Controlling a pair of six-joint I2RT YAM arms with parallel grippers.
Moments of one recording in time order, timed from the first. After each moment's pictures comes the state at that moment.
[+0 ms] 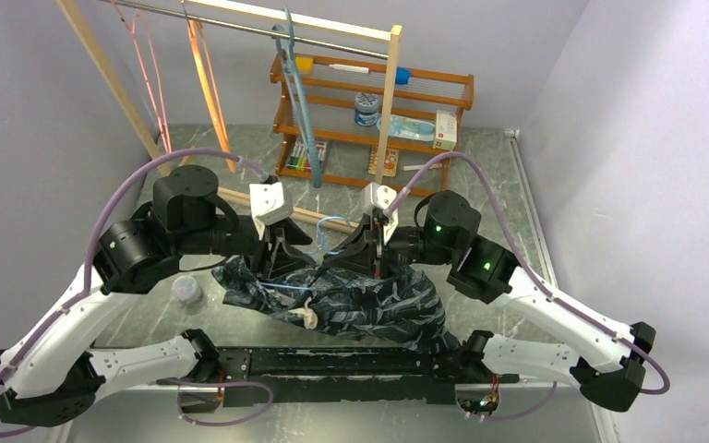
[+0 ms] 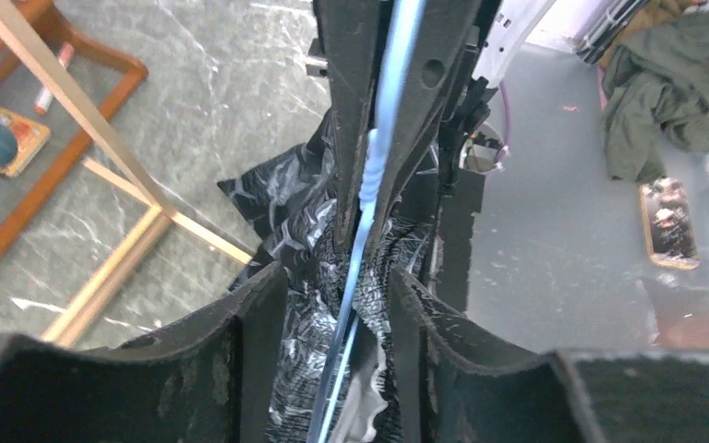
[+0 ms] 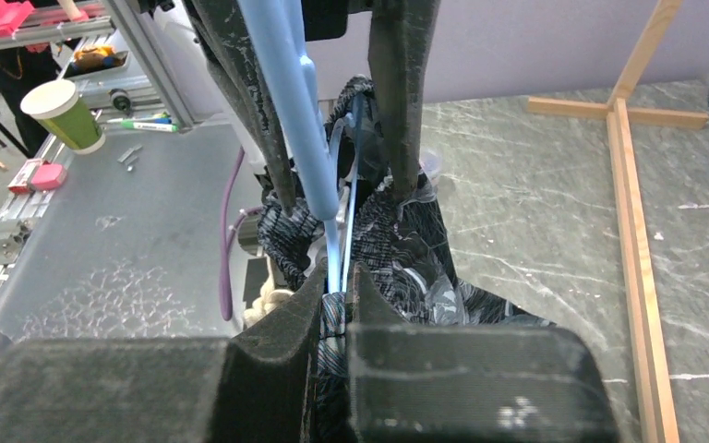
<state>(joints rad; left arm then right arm) -0.87 0.98 1.44 -0.81 0.50 0.05 0.98 0.98 1.07 -0.13 -0.58 0.04</state>
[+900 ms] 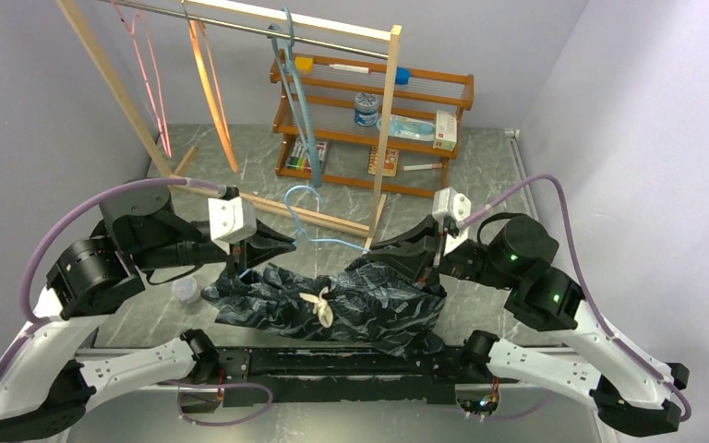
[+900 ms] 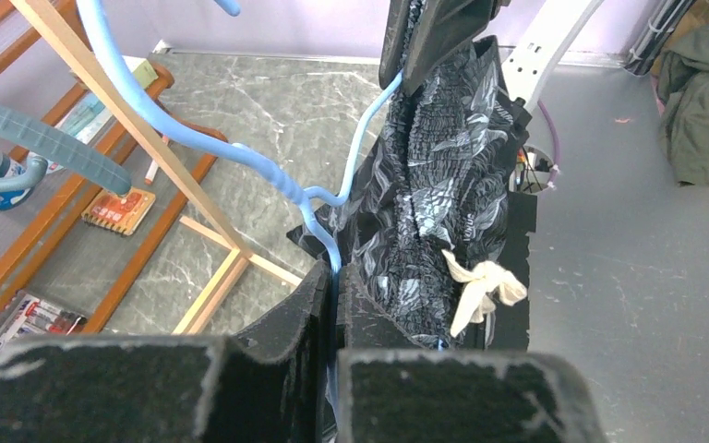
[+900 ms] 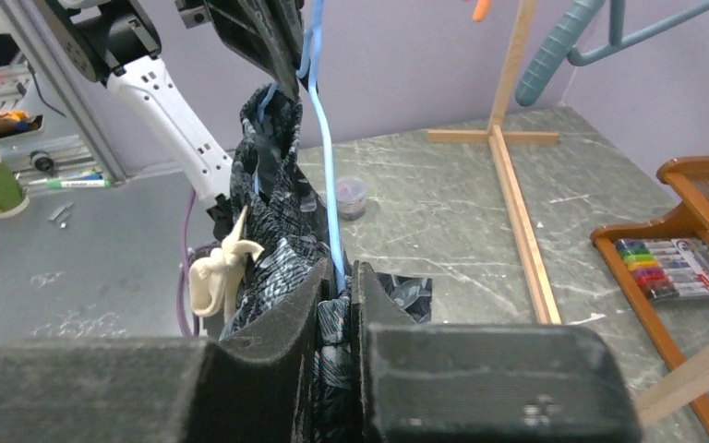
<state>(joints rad) -0.88 0.87 1.47 -0.80 0.44 0.19 0.97 0.72 1.08 -0.29 -0.36 0.02</state>
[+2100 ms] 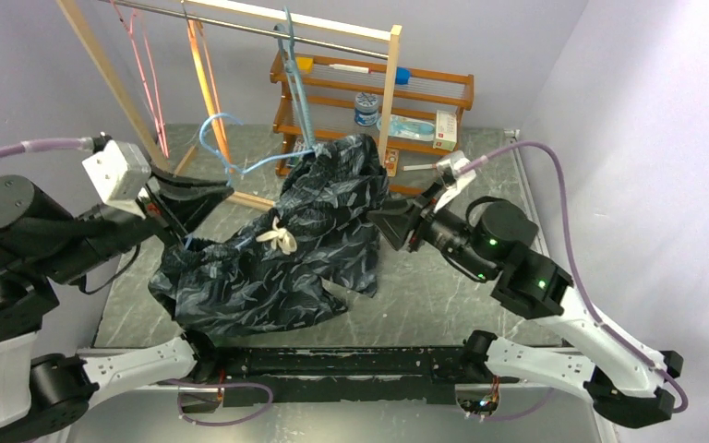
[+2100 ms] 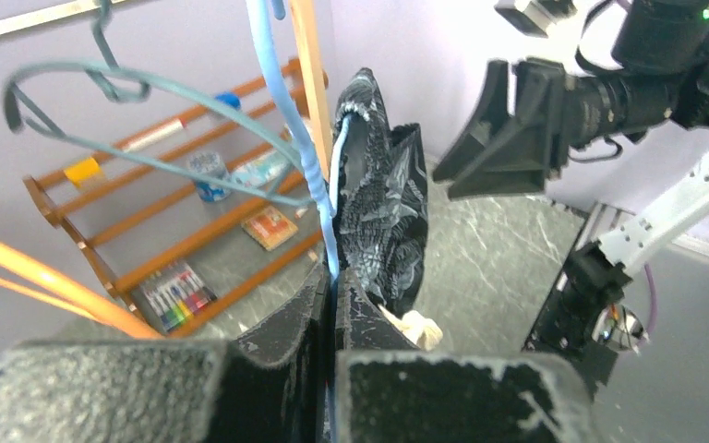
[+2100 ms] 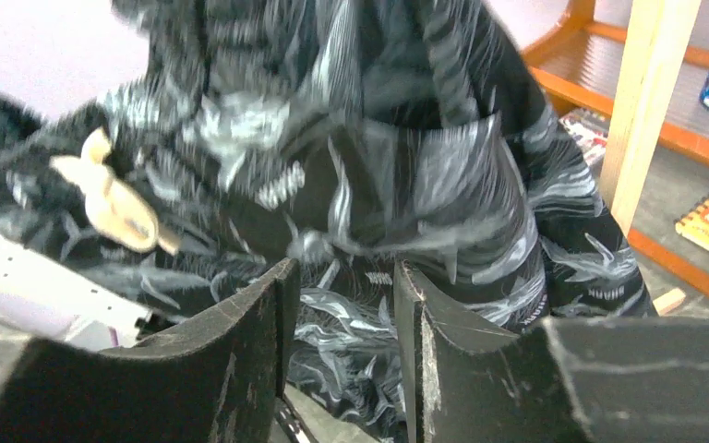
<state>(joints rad) -0.87 0.95 1.92 -0.92 0.06 0.06 0.98 0.79 1.15 -0.33 0.09 0.28</state>
